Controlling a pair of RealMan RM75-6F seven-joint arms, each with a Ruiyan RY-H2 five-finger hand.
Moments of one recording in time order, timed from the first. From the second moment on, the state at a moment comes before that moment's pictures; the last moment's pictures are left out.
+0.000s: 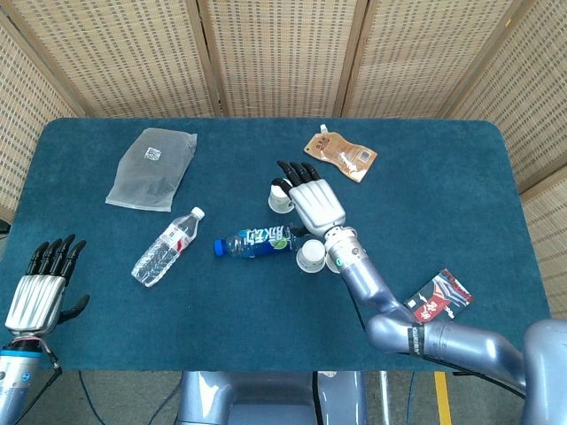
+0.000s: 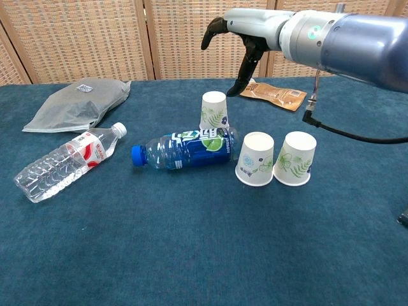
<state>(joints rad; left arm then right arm) -0.21 -1.22 0.03 -1.61 1.43 1.48 0.24 0.98 -1.56 0.45 -1.49 -0.87 0.87 -0.55</state>
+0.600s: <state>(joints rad) -0.22 -1.25 -0.02 -1.56 1.37 1.40 0.25 1.18 -1.77 0.44 -0.93 -0.77 0.64 -0.42</state>
